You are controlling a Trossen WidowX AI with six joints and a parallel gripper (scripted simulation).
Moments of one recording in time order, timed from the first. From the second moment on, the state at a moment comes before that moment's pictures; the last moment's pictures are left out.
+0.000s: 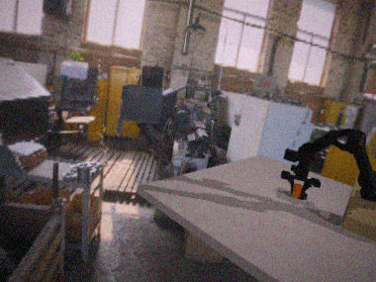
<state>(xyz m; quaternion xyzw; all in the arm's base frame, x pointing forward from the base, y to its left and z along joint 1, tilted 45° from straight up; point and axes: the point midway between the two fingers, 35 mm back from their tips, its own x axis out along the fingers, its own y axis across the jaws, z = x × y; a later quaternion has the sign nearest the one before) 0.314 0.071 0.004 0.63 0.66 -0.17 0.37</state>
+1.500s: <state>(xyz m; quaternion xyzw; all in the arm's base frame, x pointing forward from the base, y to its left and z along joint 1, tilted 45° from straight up) 0.317 -0.016 0.026 0.63 0.66 -0.17 0.37</state>
